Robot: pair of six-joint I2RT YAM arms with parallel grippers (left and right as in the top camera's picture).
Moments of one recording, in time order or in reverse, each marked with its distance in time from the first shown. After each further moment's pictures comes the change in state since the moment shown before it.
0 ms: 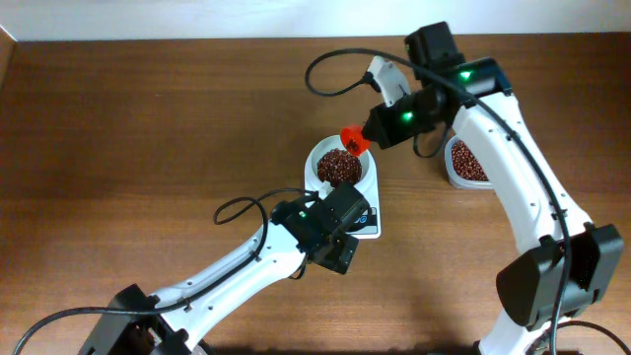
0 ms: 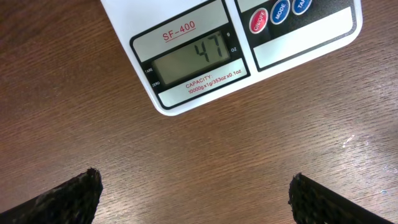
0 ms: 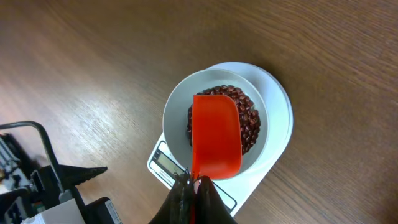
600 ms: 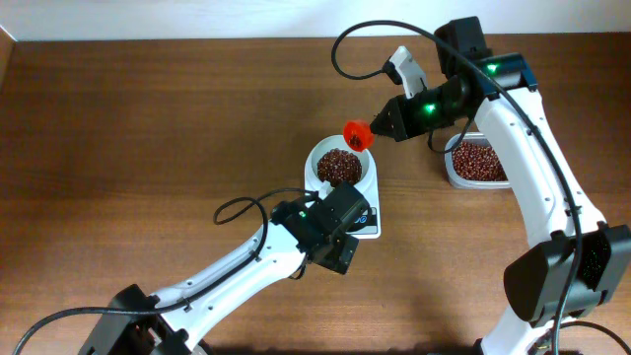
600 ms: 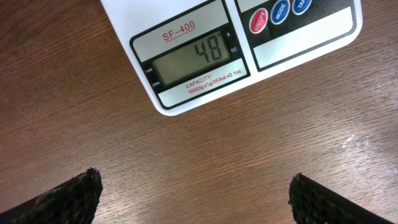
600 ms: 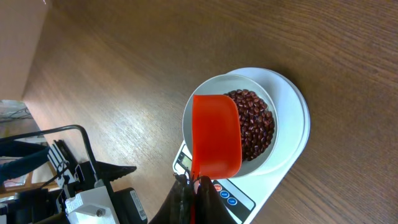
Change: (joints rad) left arm 0.000 0.000 0.000 0.000 0.000 0.000; right arm -0.082 0.000 0.001 -0.018 -0.159 0.001
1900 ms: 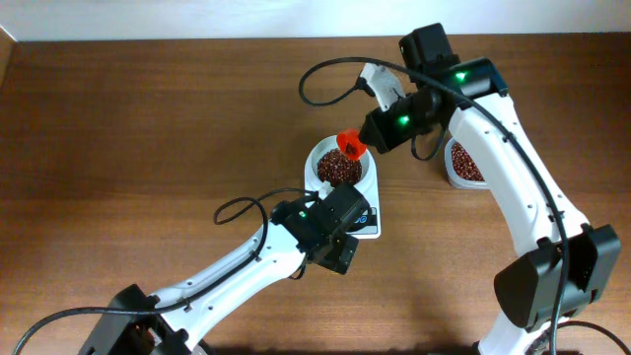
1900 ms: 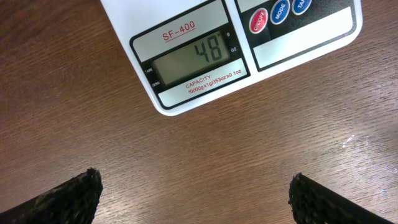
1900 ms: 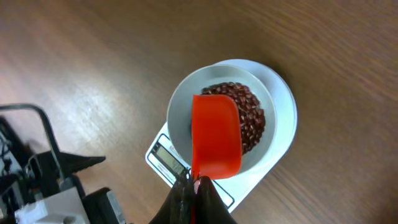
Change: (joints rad) left arm 0.000 0.000 0.000 0.000 0.000 0.000; right arm 0.116 0.000 0.008 -0.007 0.189 -0.084
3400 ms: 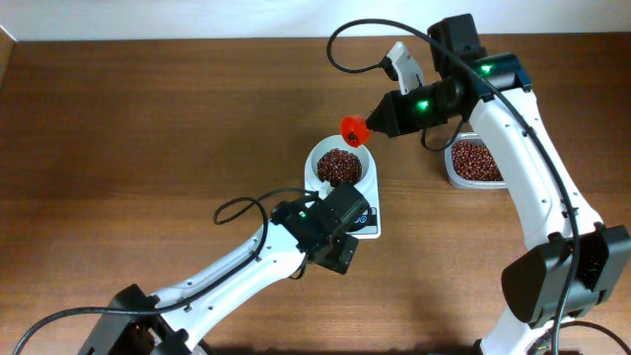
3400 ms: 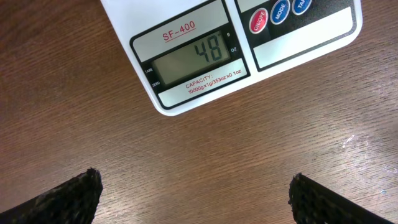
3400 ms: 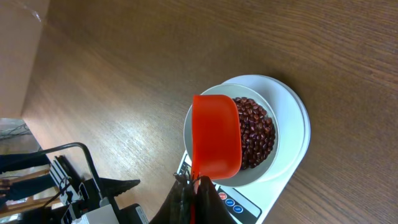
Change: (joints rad) left arm 0.000 0.000 0.000 0.000 0.000 0.000; right arm -0.091 0.000 0.002 0.045 -0.152 0.185
